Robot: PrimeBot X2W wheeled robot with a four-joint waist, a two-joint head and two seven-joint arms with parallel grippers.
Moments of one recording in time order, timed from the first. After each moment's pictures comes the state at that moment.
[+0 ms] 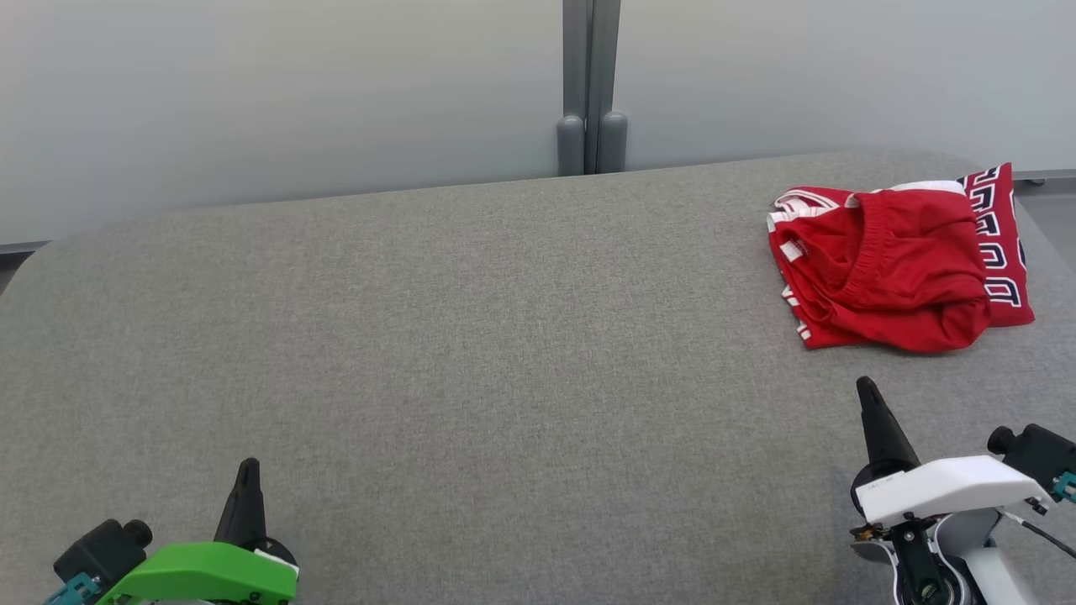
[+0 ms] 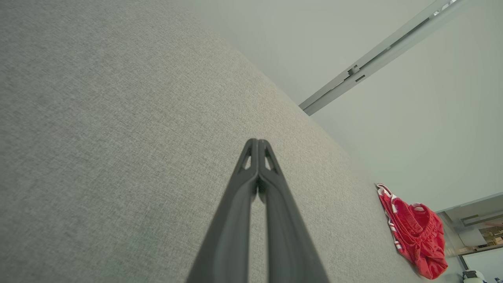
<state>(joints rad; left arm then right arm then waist) 0.07 0.04 -0.06 0.18 -0.93 0.04 -0.09 0.05 -0.10 0.13 0.15 0.95 -0.05 -0.12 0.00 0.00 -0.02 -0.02</state>
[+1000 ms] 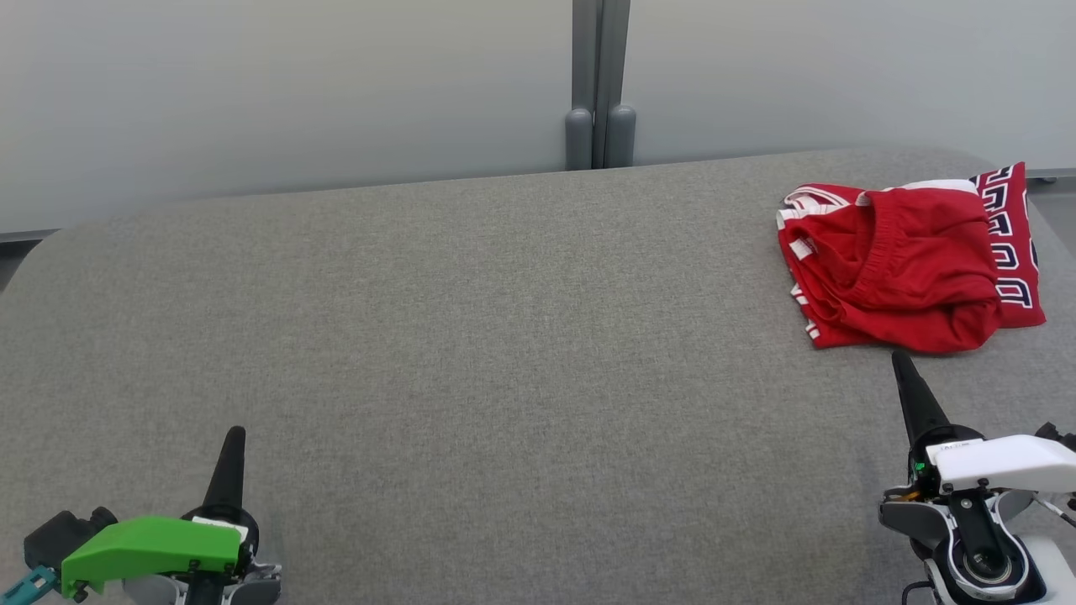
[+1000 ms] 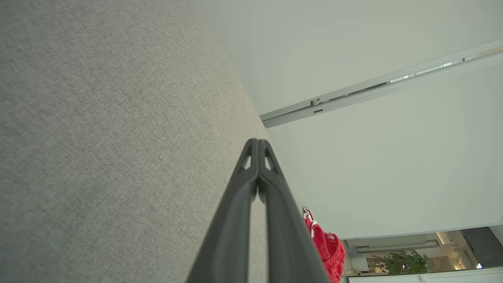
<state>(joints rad) 0.01 0.05 0.00 0.18 -1.31 -0.01 0.00 0.01 -0.10 0.03 0.17 1.34 0.00 -0.03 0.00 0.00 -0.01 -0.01</state>
